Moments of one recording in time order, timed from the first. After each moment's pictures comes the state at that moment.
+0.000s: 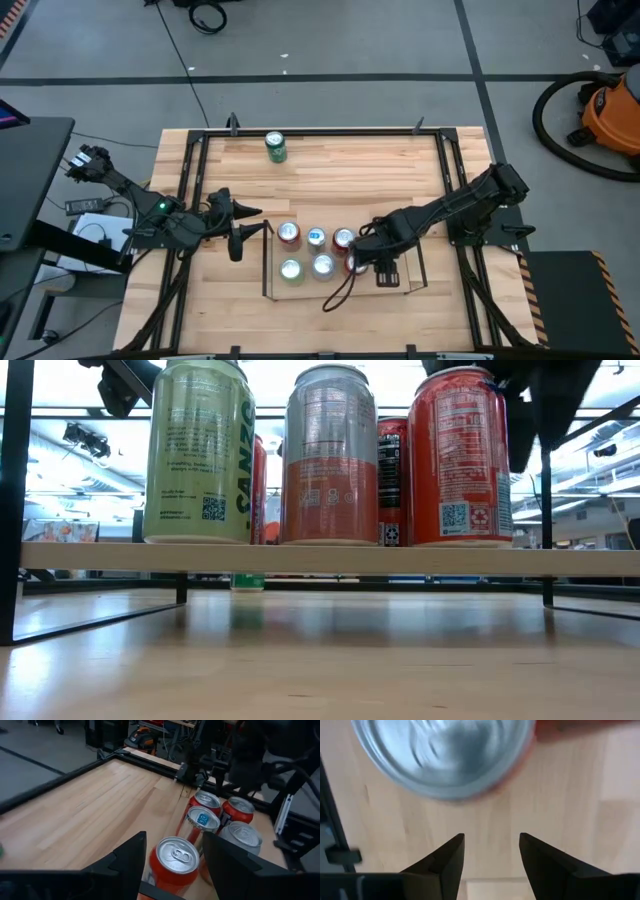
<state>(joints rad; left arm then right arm) -0.56 0.81 0.63 -0.19 -0.79 -0.54 0.37 1.71 1.44 -1.19 -0.06 0.42</state>
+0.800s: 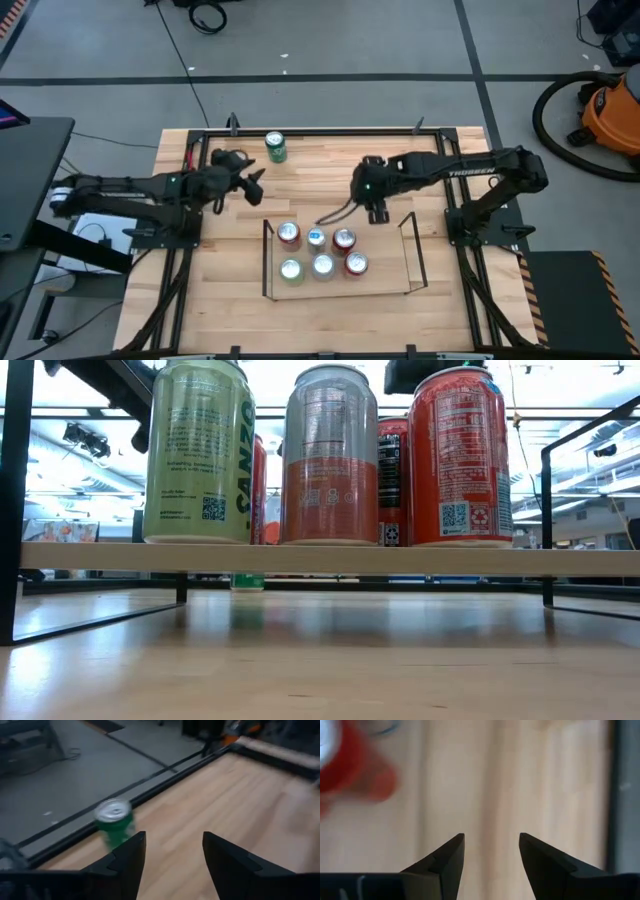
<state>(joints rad) 0.07 0.83 0.63 -0.28 -0.65 -0.36 -0.04 1.49 1.31 -0.95 0.20 -0.18</state>
